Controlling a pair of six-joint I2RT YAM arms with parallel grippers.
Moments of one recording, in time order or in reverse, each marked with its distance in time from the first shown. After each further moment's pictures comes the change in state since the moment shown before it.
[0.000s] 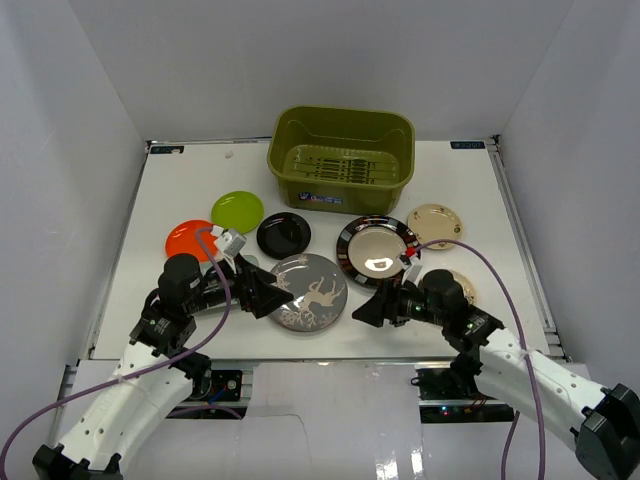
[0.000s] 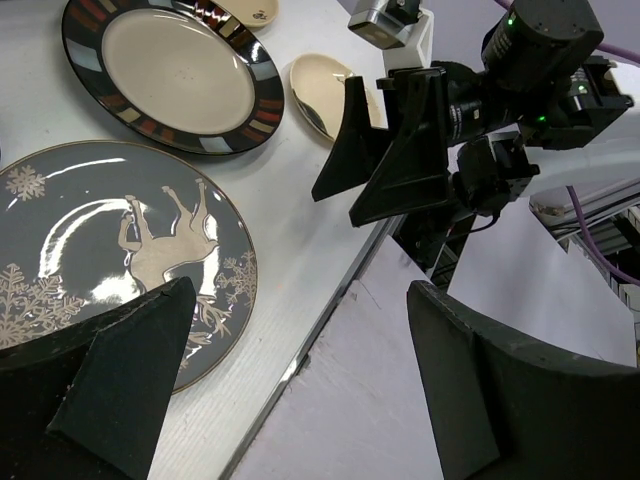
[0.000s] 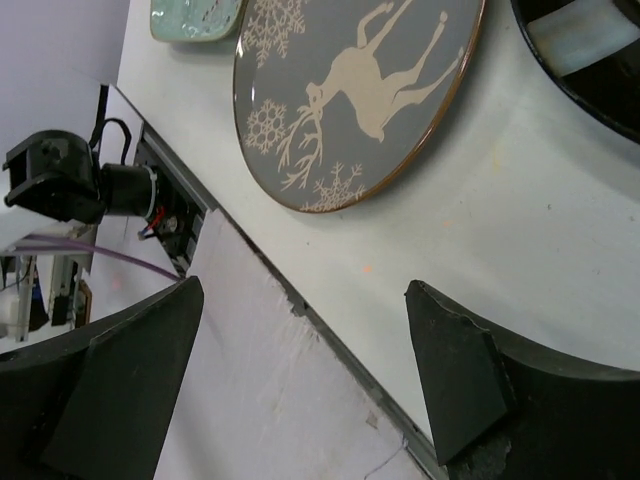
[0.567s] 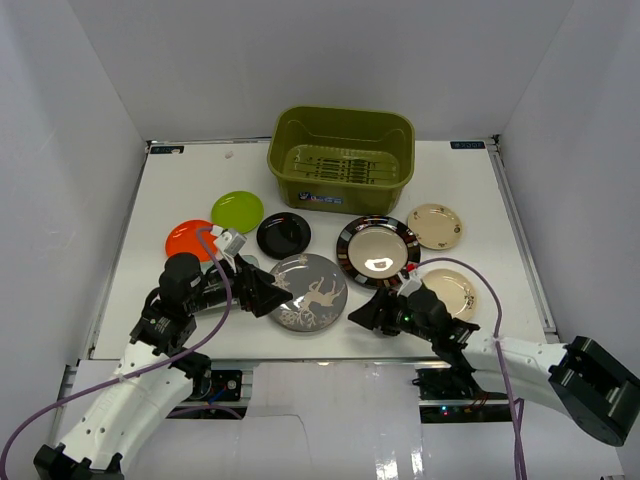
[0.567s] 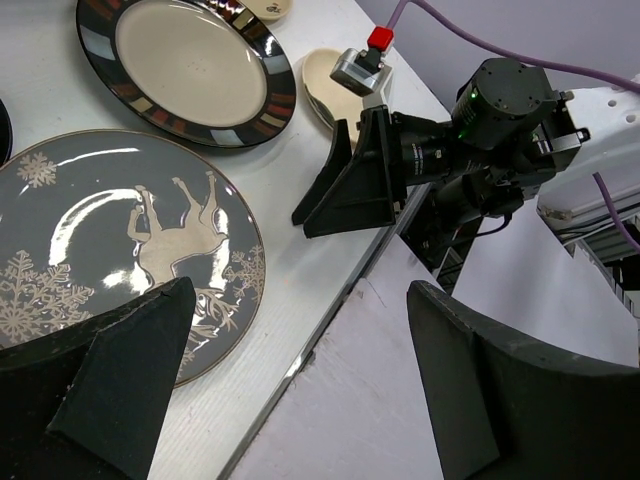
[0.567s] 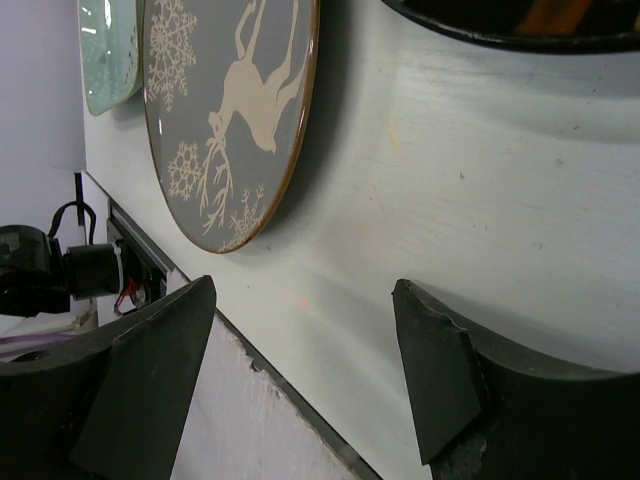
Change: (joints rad) left arm 0.013 0.007 0.000 -0.021 -0.009 0.003; right arm 0.169 0.231 -0.204 0.428 0.308 0.266
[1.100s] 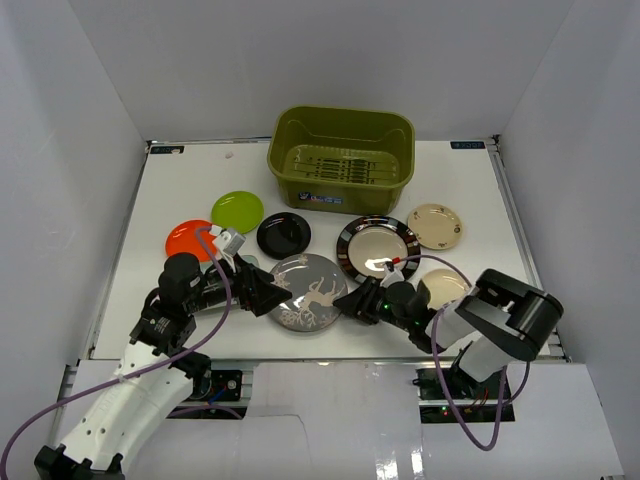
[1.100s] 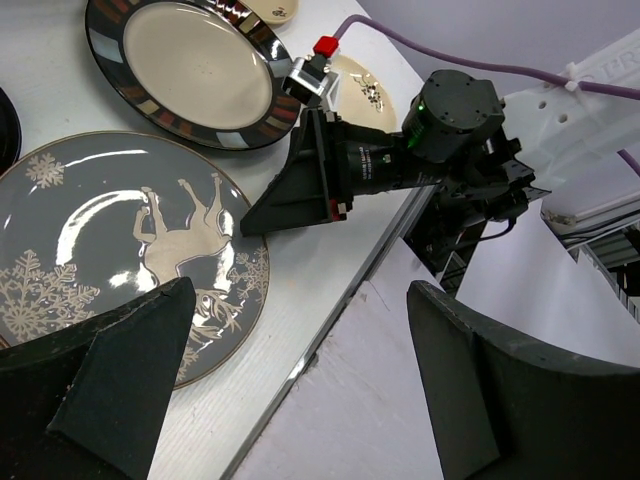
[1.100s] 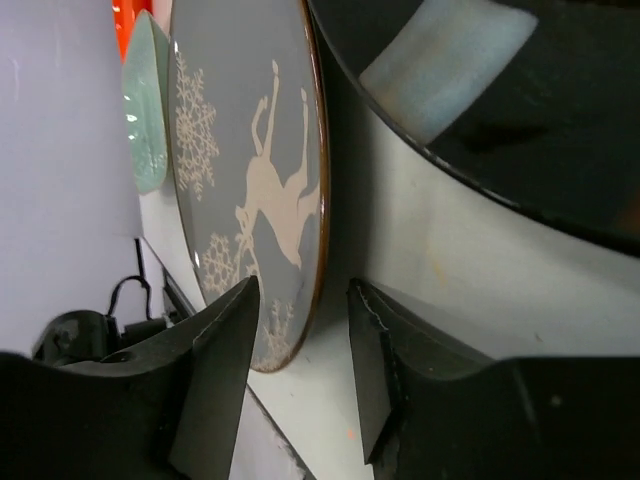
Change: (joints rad) left arm 0.007 -0.002 0.000 0.000 -0.008 0.000; right arm 0.028 0.603 0.084 0.565 0.064 0.180
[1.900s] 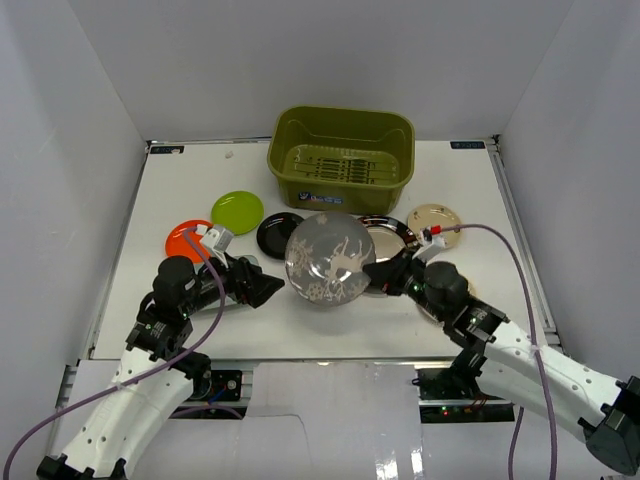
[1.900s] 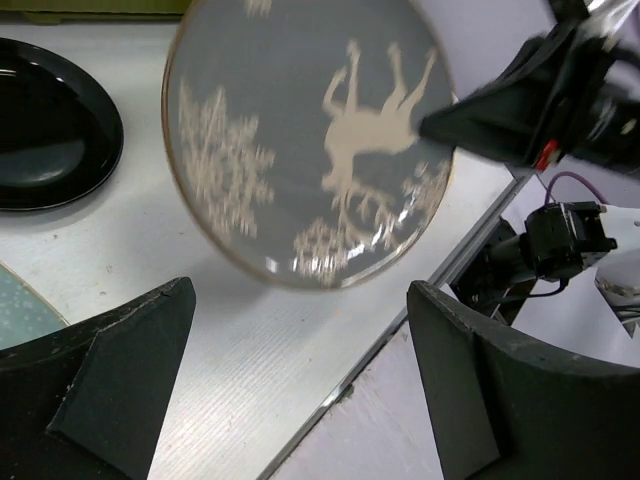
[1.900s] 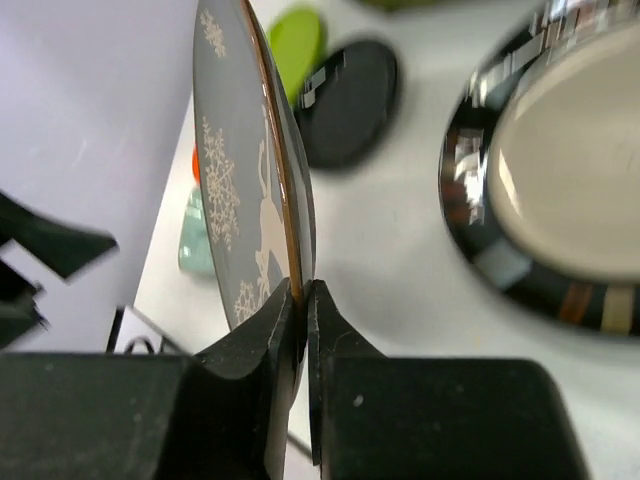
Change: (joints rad) left arm 0.031 -0.043 0.002 -0.032 -0.150 -0.012; right arm -0.013 -0.852 0.208 -0.877 0.214 -0.279
